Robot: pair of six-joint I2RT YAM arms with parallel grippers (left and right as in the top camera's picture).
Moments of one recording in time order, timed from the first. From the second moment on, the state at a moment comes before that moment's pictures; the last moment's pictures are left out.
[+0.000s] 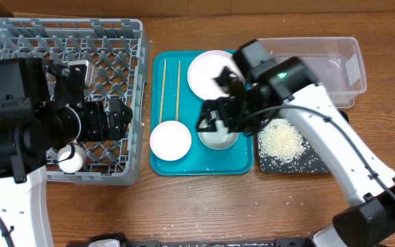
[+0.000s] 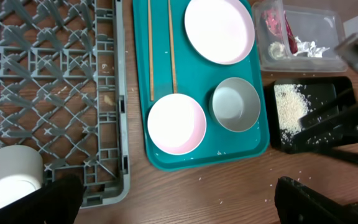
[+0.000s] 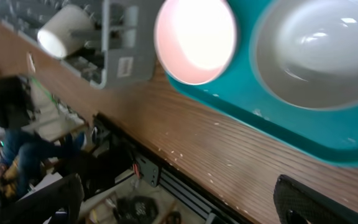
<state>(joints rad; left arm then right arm) 0.10 1.30 1.79 -1.53 0.36 0.01 0.49 1.72 1.70 -1.32 -0.60 0.32</state>
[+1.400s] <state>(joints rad) 0.10 1.45 1.79 -1.53 0.36 0.01 -0.11 0.02 0.14 -0.21 -0.25 -0.12</state>
